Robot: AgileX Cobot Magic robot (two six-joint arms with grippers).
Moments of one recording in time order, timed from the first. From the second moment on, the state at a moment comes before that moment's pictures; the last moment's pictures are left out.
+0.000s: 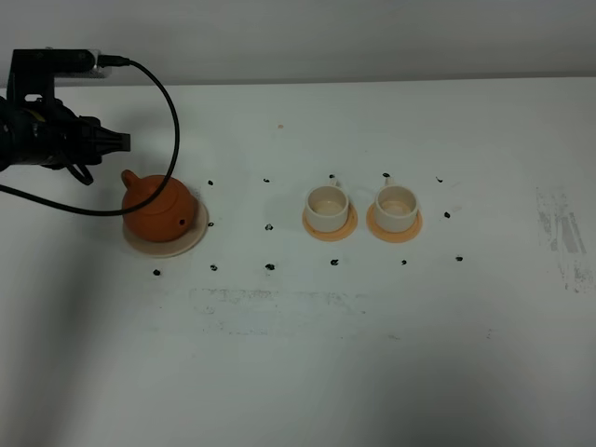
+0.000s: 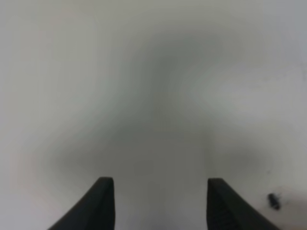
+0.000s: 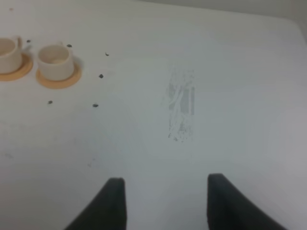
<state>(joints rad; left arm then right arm) -0.04 1.96 -1.19 -0.18 0.04 0.20 0.06 -0.01 -0.50 0.10 1.08 -0.18</state>
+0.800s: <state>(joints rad) -0.08 2.05 -1.30 -0.18 0.26 0.20 0.06 -0.01 -0.50 0.10 1.08 -0.18</state>
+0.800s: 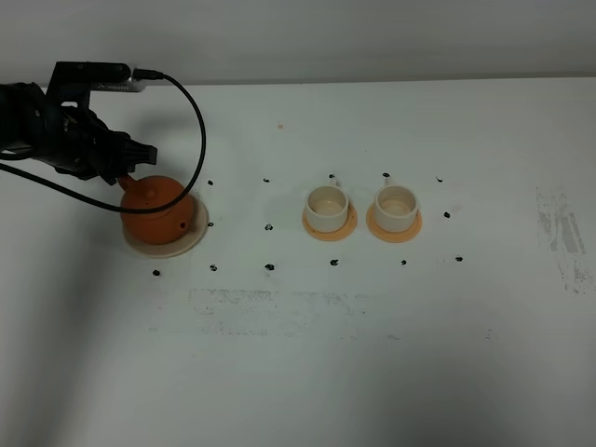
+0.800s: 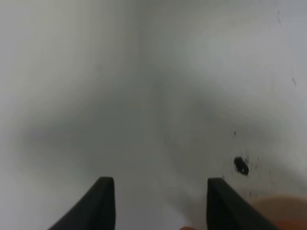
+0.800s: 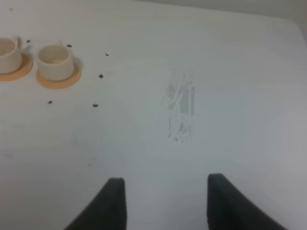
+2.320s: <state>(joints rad) -0.04 2.03 -1.31 -0.15 0.53 0.20 0.06 -0.01 -0.50 0.10 1.08 -0.18</state>
